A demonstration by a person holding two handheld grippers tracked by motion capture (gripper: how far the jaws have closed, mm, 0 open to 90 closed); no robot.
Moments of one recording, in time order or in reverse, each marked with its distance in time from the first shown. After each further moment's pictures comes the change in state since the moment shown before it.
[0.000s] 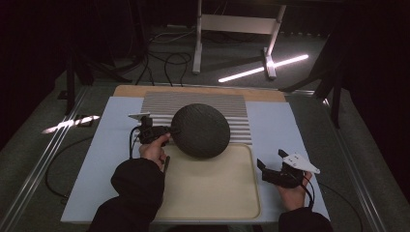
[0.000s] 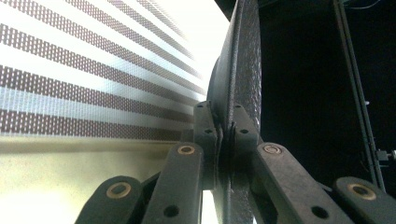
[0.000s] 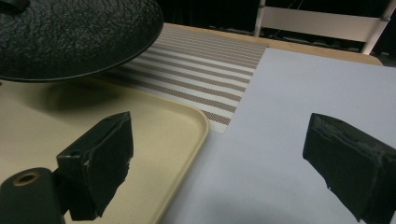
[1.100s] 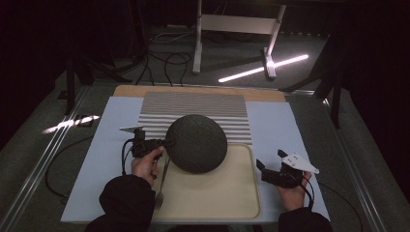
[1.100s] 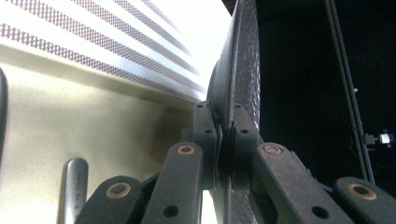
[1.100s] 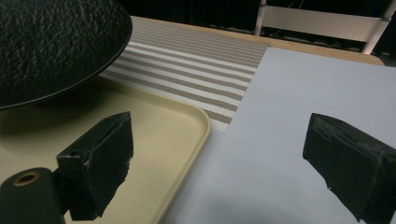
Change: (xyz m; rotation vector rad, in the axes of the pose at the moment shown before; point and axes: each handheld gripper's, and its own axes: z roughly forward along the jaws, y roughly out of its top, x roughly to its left) left arm 0.017 -0.033 -0.029 0.018 -0.032 0.003; right arm 0.002 0.000 0.000 0.004 0.002 -0.007
